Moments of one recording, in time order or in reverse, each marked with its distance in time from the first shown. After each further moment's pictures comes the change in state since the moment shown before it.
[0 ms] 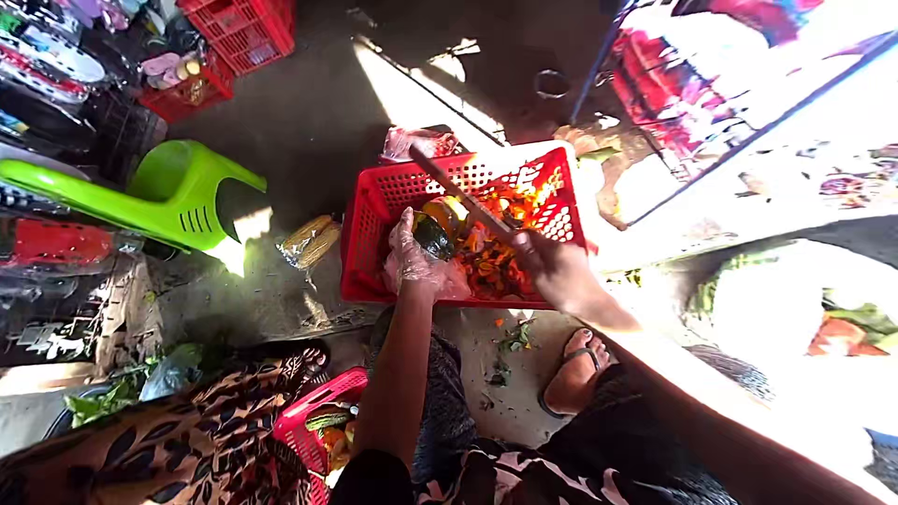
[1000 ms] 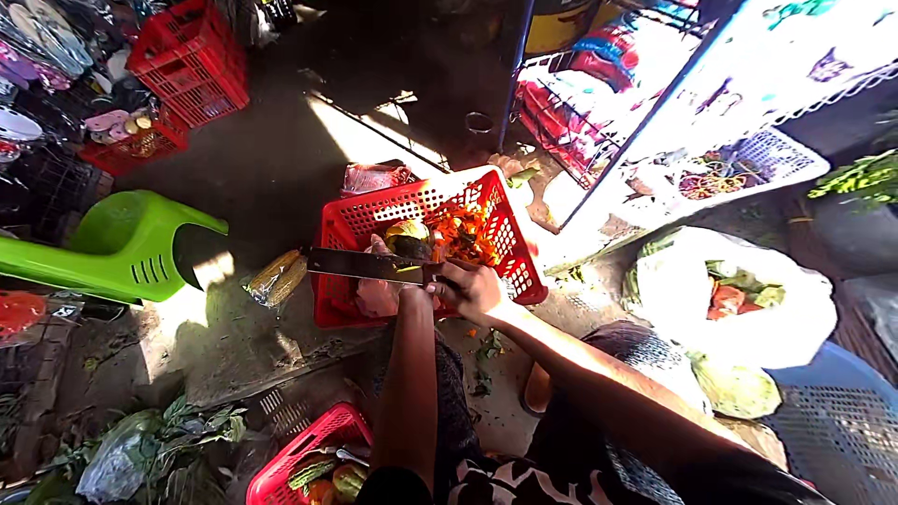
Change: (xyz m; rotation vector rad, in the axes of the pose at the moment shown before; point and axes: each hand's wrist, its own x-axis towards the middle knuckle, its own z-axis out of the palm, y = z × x) left_hand 0.005 -0.042 0.010 -0.055 -0.064 0.332; right_hand -0.003 0.014 0.063 -0.017 0.155 -0.376
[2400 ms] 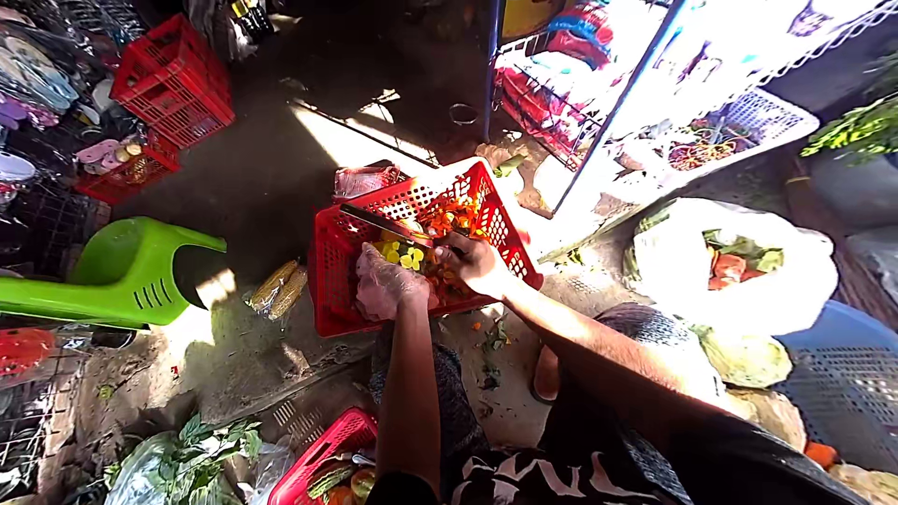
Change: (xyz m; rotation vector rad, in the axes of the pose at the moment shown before) left_hand -0.015 0.024 0.031 0.153 0.260 -0.111; right_hand 0.015 0.031 -0.014 0.146 -0.094 0.379
